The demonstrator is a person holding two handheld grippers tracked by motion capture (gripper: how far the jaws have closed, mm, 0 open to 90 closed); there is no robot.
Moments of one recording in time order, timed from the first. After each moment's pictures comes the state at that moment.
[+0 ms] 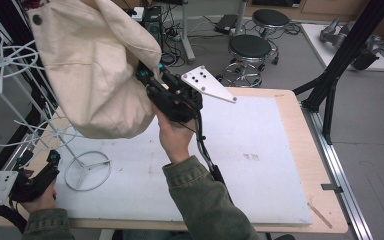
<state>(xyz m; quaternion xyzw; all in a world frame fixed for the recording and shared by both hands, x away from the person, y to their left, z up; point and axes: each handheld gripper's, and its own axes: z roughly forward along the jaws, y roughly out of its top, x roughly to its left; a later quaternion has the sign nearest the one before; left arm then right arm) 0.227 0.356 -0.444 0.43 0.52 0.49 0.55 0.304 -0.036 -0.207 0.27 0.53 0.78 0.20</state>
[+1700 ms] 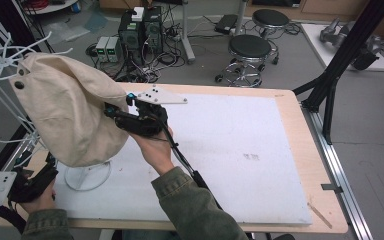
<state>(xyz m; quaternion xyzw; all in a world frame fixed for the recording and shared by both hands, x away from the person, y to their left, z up) 0.226 0.357 -0.445 0.42 0.52 0.50 0.55 0.327 0.023 -0.272 0.25 0.67 0.69 0.11</state>
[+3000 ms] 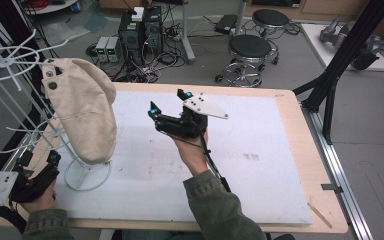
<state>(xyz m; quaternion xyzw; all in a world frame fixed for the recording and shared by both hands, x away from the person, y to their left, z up) 0.226 0.355 -0.444 0.43 0.52 0.50 0.55 0.332 -0.061 -0.297 0.33 0.61 0.67 0.26</state>
